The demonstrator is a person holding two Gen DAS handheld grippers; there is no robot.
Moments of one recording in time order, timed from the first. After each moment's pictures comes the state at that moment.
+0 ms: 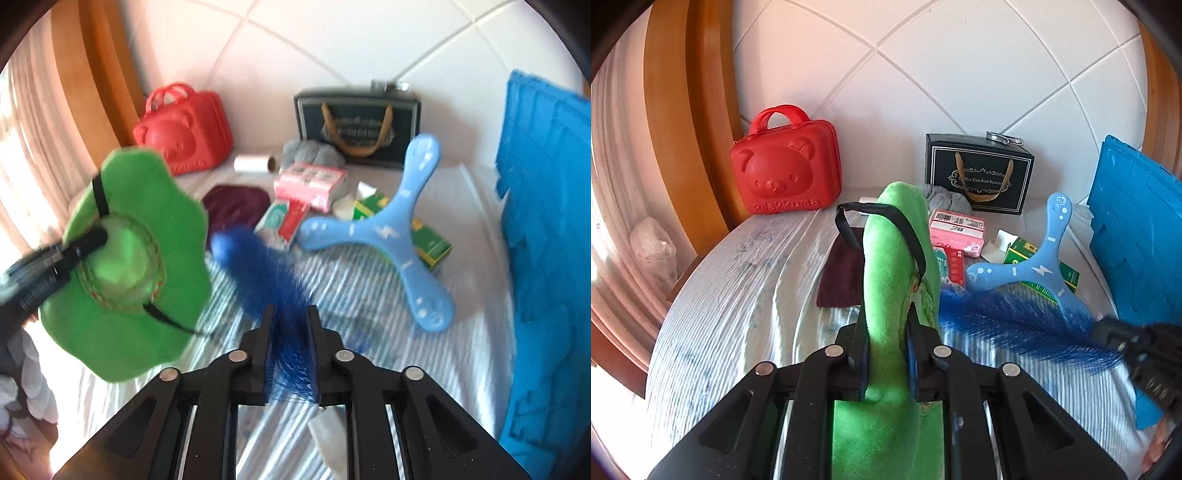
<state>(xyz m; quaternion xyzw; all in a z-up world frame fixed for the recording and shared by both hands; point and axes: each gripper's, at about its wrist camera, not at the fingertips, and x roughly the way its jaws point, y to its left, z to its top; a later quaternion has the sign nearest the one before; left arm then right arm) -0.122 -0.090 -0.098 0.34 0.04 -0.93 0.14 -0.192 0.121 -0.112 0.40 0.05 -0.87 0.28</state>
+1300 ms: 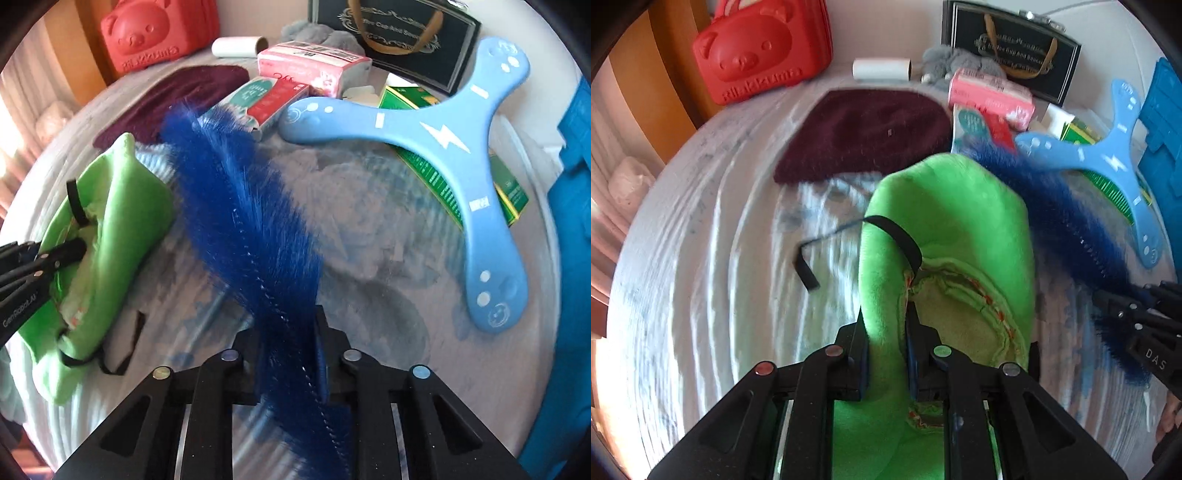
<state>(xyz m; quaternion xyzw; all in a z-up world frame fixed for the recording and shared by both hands) -0.176 -0.110 -0.245 0.50 0.06 -0.85 0.14 -0.258 0.082 -0.248 0.53 0.15 -0.79 0.27</state>
